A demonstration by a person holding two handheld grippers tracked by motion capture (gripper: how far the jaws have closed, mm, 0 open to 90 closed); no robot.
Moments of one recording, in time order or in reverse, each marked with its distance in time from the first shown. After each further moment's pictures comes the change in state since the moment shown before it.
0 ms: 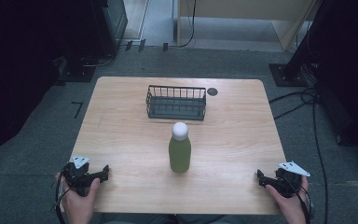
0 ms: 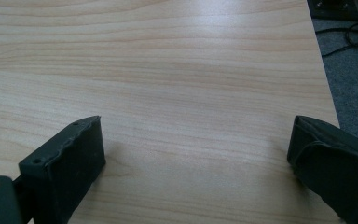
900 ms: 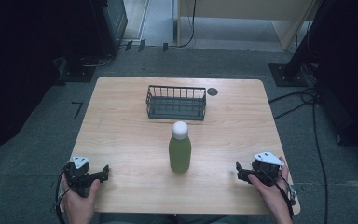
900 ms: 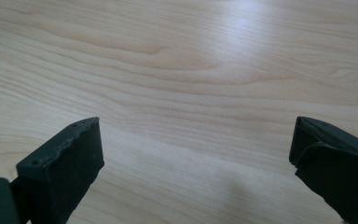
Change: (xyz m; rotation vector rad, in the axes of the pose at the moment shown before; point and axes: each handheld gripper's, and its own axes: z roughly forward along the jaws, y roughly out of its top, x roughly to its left) left arm 0.000 0.000 0.000 0.000 0.000 0.004; right arm 0.072 0.040 0.002 -0.046 0.069 -0.143
